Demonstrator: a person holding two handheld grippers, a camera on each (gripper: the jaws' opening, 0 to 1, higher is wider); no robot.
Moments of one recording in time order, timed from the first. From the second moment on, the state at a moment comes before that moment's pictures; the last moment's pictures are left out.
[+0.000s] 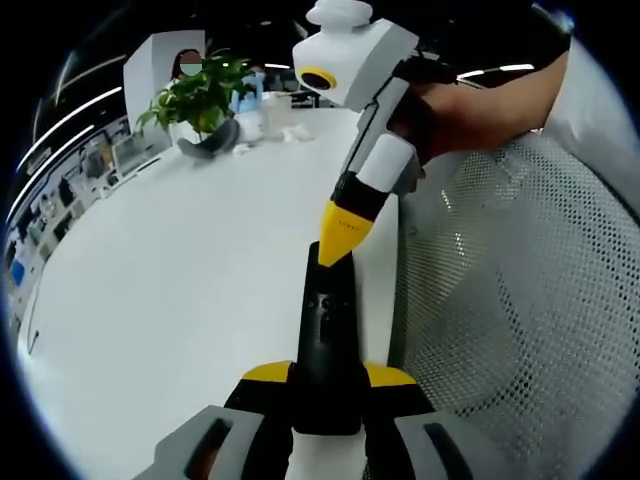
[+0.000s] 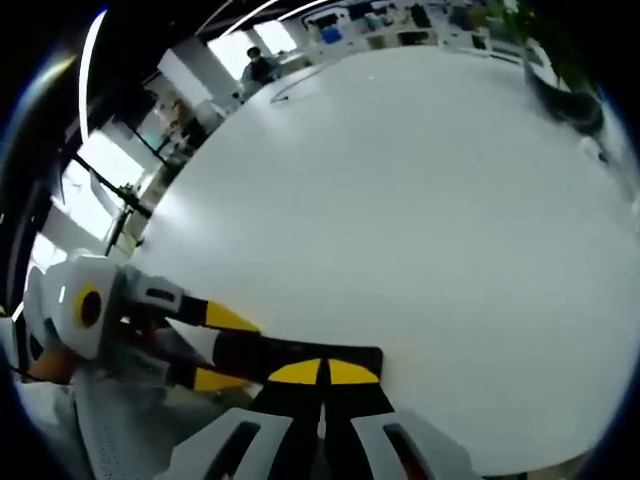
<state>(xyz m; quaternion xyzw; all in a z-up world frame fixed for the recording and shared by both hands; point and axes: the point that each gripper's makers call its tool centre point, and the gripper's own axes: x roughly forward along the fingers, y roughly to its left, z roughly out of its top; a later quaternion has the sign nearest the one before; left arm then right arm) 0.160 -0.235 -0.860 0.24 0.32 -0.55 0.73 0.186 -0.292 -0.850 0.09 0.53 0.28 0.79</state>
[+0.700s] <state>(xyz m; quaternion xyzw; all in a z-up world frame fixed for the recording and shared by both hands) 0.158 -0.237 -0.860 0.24 0.32 -0.56 0.73 0.187 -0.280 -0.850 0.07 0.52 0.31 0.80</state>
